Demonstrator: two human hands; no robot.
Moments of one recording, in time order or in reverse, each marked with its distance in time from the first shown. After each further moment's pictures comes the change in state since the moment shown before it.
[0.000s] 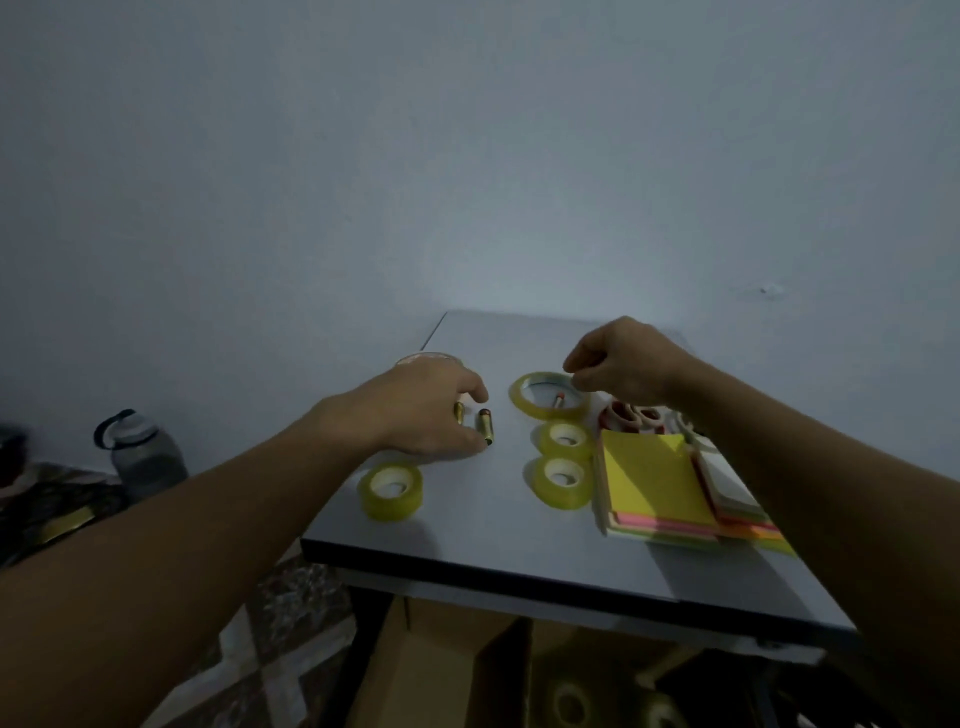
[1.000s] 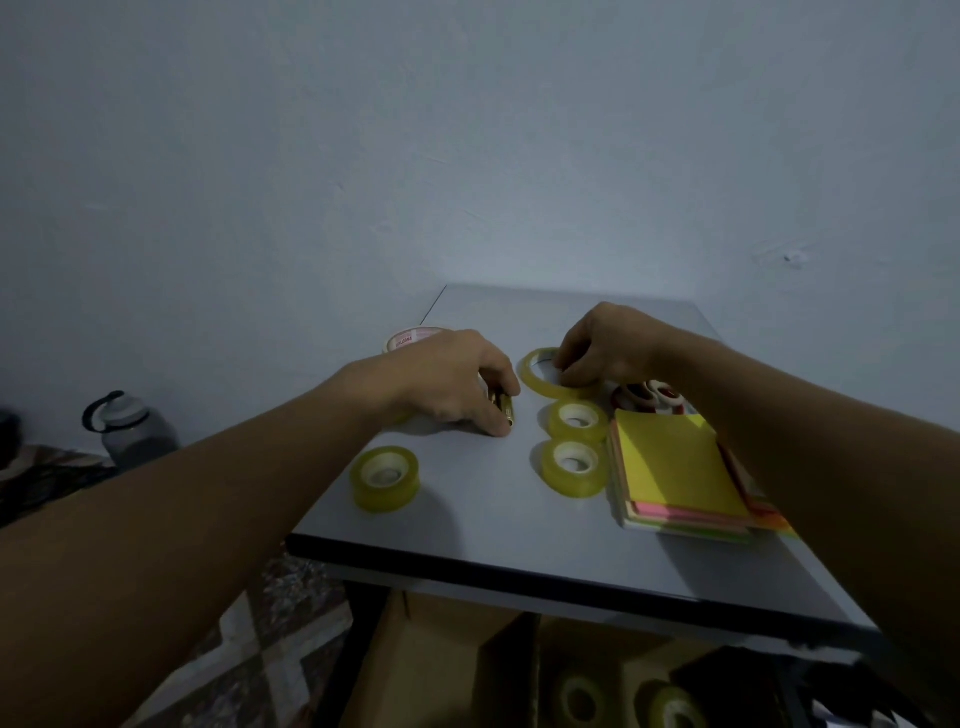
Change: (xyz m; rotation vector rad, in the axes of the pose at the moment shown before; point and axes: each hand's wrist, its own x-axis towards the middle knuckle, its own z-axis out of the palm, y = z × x) left_hand 0.035 0.005 0.008 -0.222 -0.096 0.004; right_hand 0.038 0.012 0.024 -0.159 -0.186 -0.037
